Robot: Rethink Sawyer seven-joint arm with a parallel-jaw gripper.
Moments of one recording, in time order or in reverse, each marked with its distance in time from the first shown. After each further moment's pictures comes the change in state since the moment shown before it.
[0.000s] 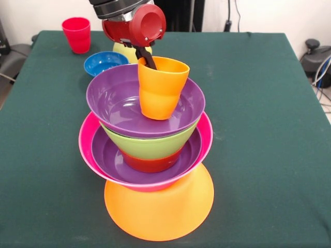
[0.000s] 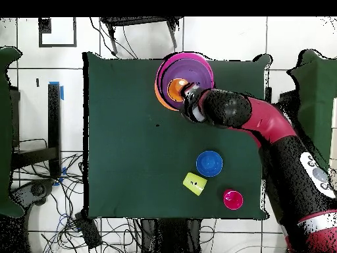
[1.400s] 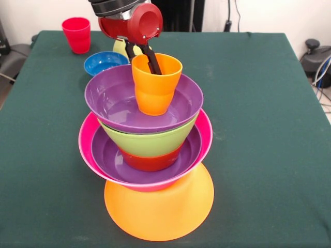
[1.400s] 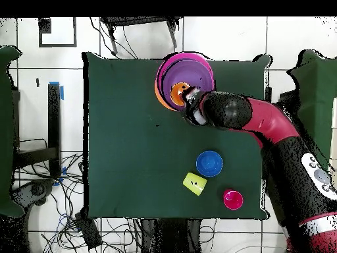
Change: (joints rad) arm 0.000 -0.012 -0.007 -0.001 -0.041 0.046 0.000
